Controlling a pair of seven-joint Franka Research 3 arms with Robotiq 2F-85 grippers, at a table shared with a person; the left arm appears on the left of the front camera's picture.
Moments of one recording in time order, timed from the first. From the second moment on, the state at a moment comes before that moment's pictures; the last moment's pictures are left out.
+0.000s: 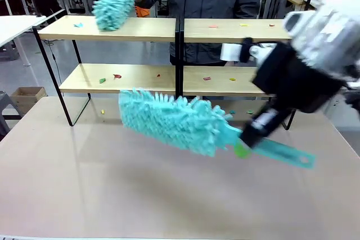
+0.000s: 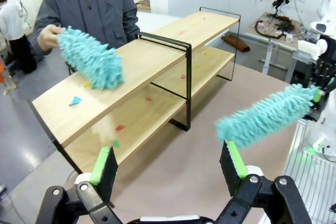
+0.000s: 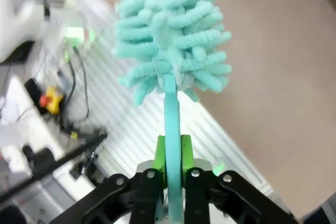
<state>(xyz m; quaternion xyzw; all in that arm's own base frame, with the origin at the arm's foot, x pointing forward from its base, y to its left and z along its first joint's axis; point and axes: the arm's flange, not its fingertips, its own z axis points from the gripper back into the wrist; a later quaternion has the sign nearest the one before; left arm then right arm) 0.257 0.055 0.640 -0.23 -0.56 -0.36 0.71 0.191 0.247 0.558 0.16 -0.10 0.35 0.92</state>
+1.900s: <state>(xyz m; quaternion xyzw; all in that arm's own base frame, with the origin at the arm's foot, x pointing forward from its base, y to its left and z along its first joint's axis) 0.257 0.055 0.639 -0.23 -0.56 -0.36 0.71 0.344 0.454 0.483 0.01 -0.27 0.05 0.96</state>
